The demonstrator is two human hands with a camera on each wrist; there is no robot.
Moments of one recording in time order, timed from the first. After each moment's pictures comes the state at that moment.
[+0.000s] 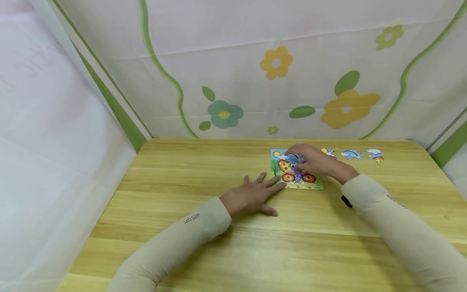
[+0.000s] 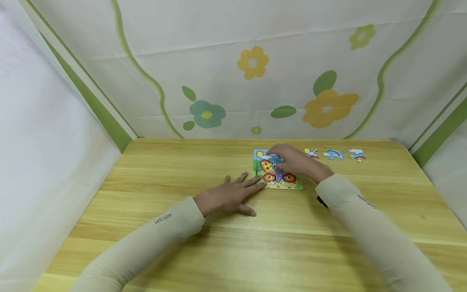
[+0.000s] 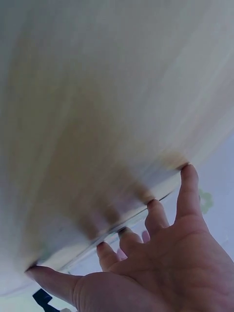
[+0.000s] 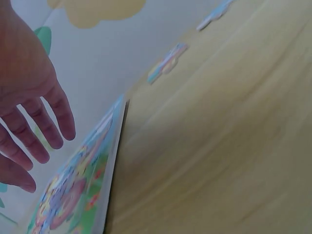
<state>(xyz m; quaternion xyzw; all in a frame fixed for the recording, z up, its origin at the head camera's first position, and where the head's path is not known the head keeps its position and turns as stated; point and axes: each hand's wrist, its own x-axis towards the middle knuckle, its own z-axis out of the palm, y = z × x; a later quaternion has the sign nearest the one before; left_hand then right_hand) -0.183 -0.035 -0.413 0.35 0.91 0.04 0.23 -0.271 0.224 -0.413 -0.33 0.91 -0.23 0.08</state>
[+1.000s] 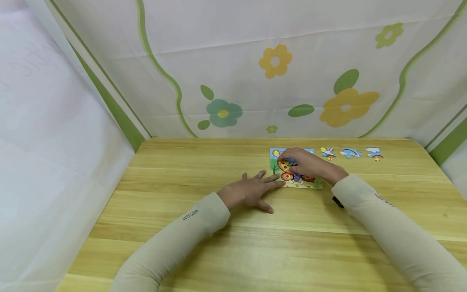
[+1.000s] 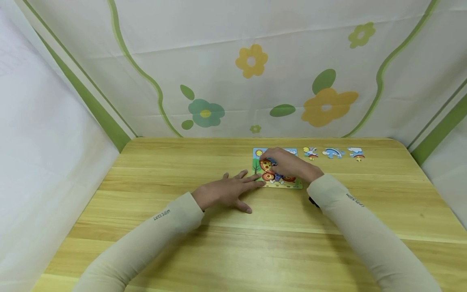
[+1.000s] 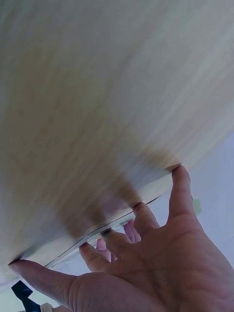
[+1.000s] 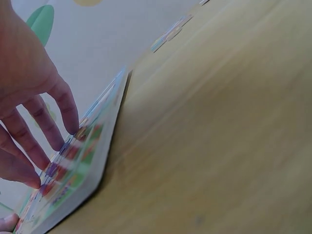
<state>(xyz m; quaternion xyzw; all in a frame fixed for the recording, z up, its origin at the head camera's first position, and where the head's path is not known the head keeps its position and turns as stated) -0.195 -0.037 -0.407 0.34 0.90 0.07 0.27 -0.269 0.209 -0.425 -0.33 0.91 -0.23 0.11</state>
